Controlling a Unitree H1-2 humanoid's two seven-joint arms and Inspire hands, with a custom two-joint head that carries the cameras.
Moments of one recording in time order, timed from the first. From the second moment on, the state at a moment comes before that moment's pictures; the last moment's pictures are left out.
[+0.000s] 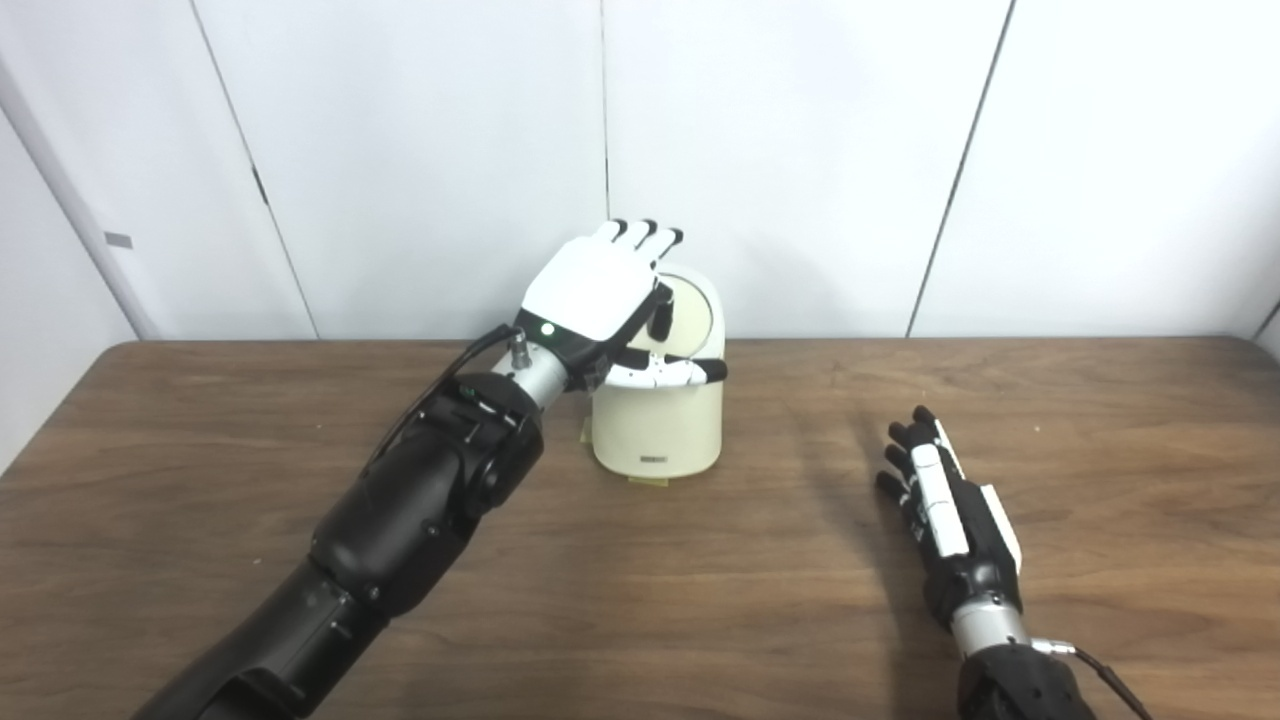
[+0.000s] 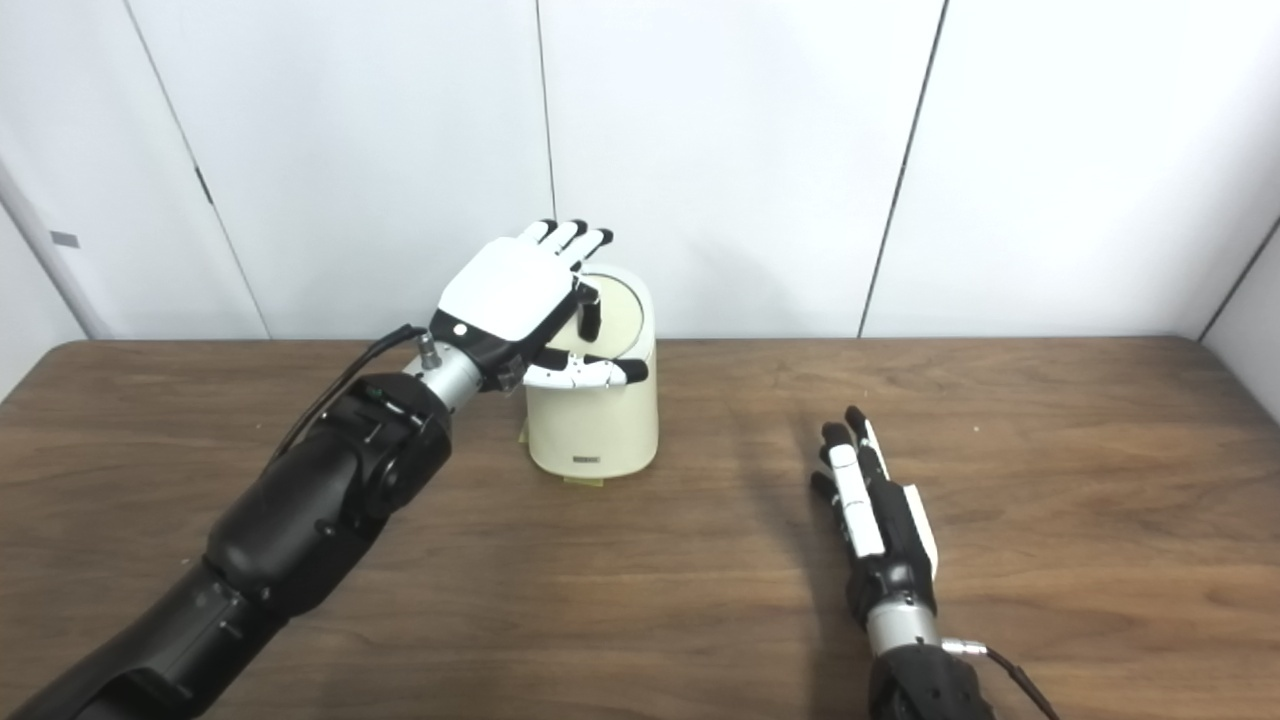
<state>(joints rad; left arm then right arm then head) -0.71 0.32 -0.52 0.13 1.03 0.08 -0.21 -0.11 0.00 -0.07 -0.11 0.06 0.27 -0.07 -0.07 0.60</state>
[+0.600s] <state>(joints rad) -0.44 0.18 -0.03 -0.28 0.43 0.24 -0.19 -0.11 0.00 -0.08 -0.11 0.07 0.27 -0.07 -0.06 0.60</state>
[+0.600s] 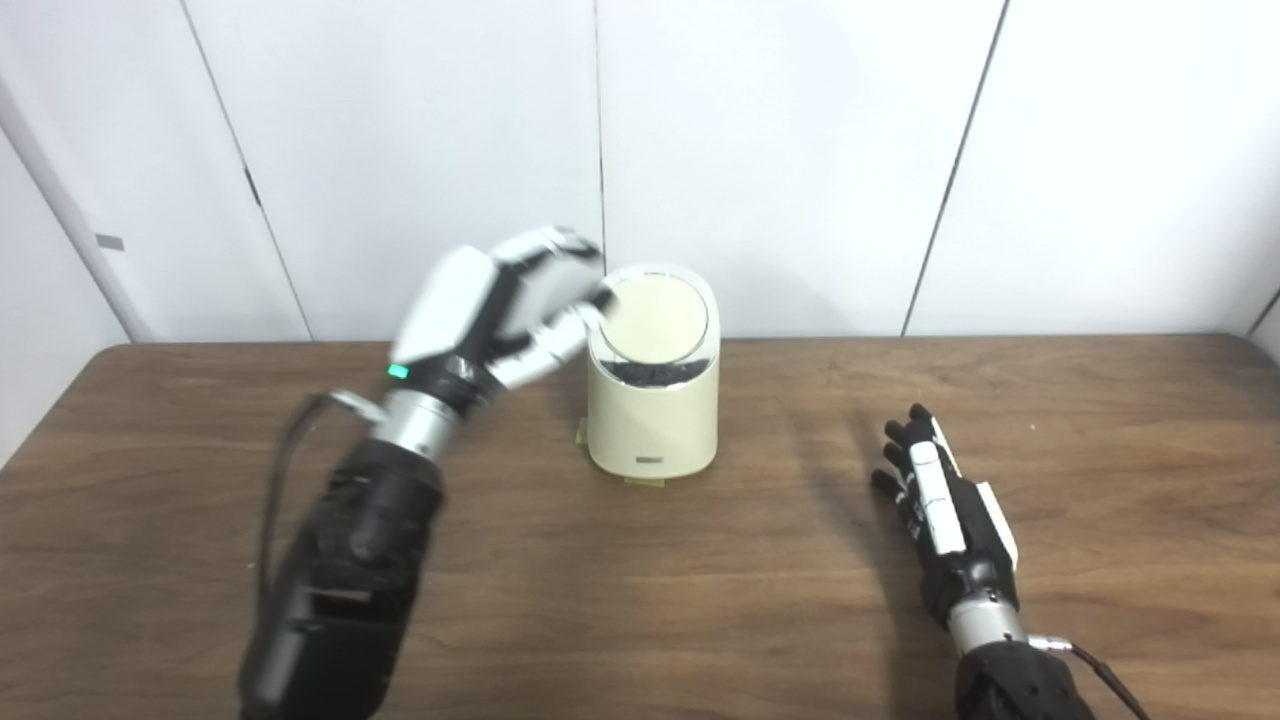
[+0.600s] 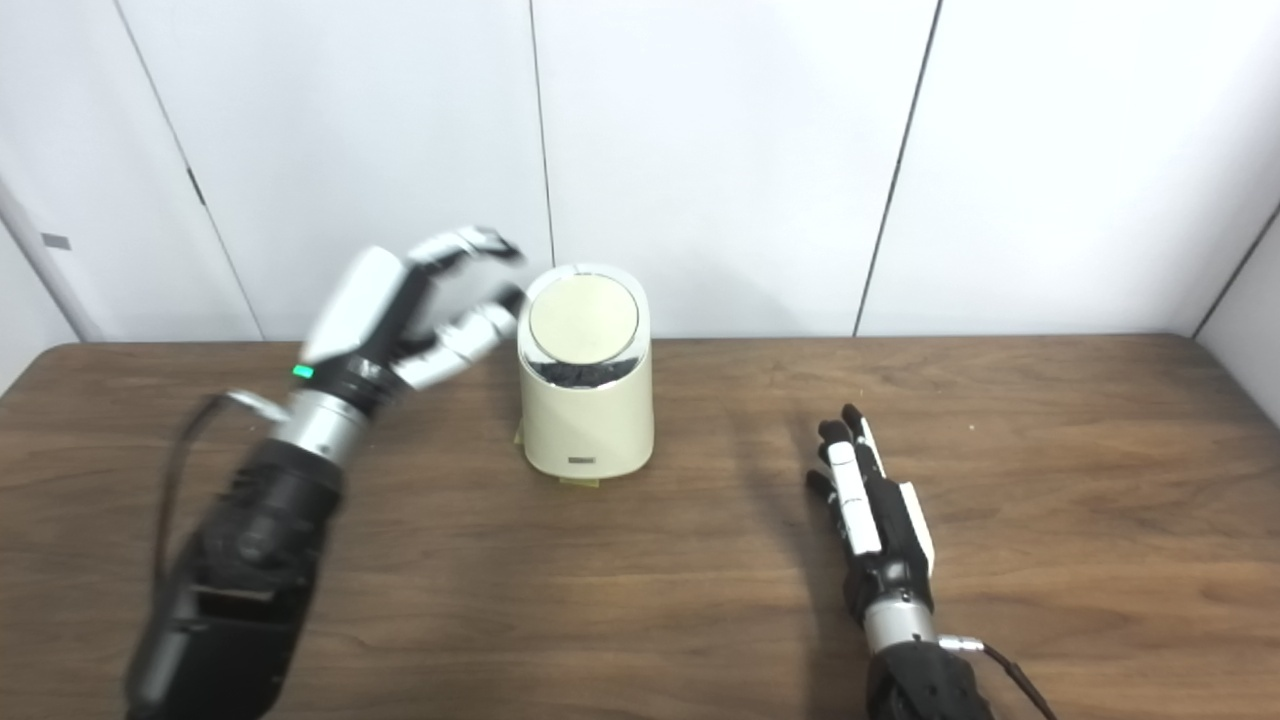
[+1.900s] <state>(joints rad) 0.00 0.08 0.16 -0.13 -0.09 0.14 -0.09 -0.08 -0.04 -0.08 -0.14 0.11 0.27 -0.03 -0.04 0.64</state>
